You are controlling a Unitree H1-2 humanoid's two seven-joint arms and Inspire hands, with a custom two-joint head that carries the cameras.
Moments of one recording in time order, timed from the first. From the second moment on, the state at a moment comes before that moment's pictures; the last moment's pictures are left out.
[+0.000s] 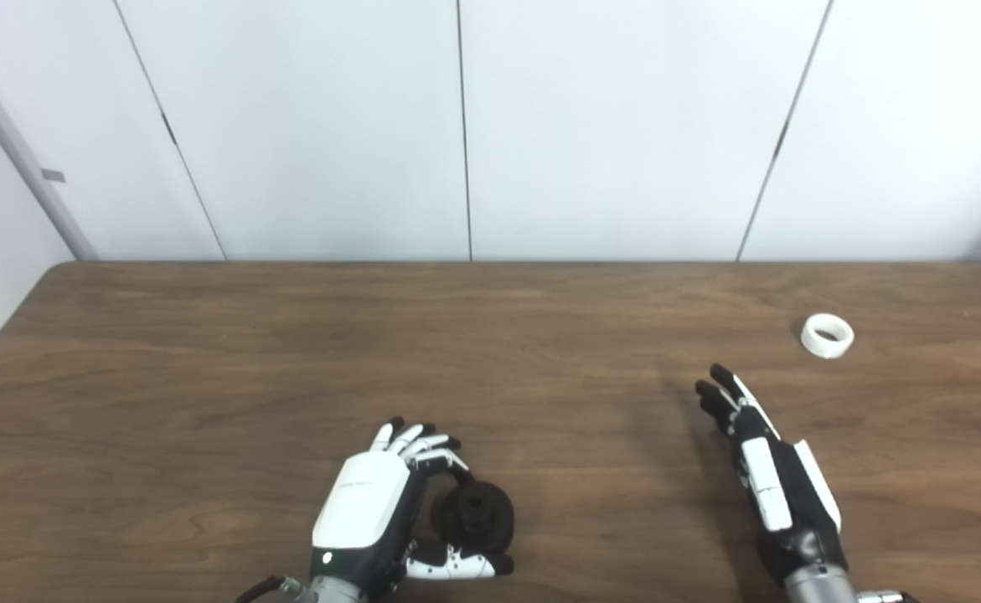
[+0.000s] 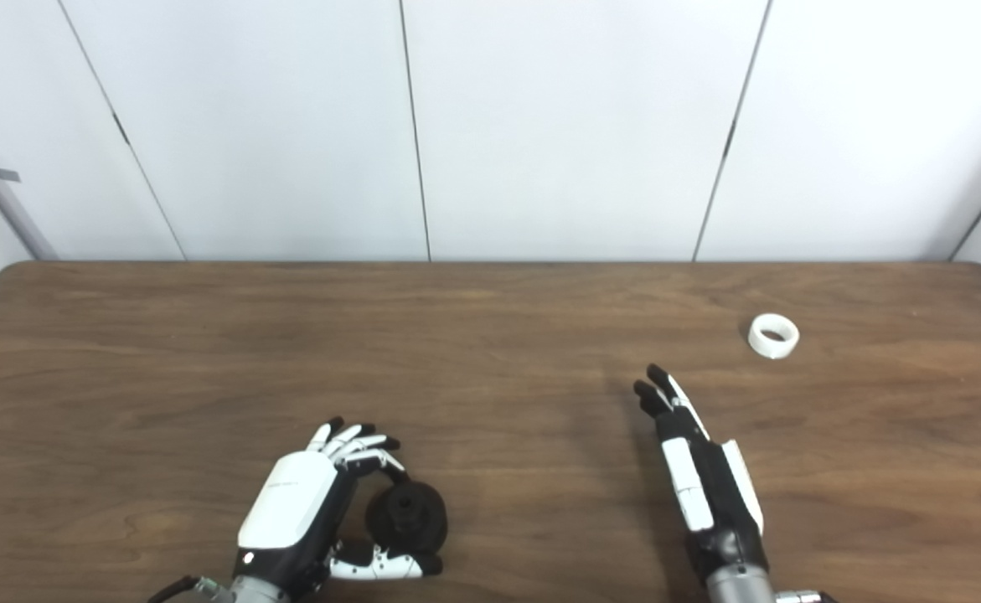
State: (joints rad) left arm 0.12 0.18 -0.32 -0.25 0.91 0.08 0.02; right arm 0.12 -0.06 0.00 -0.28 -0.07 0.13 0.05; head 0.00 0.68
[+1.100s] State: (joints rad) left arm 0.12 0.25 -0.27 -0.22 0.86 0.03 0.04; right arm -0.08 -0.27 -0.05 -0.32 -0.53 0.27 -0.05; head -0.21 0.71
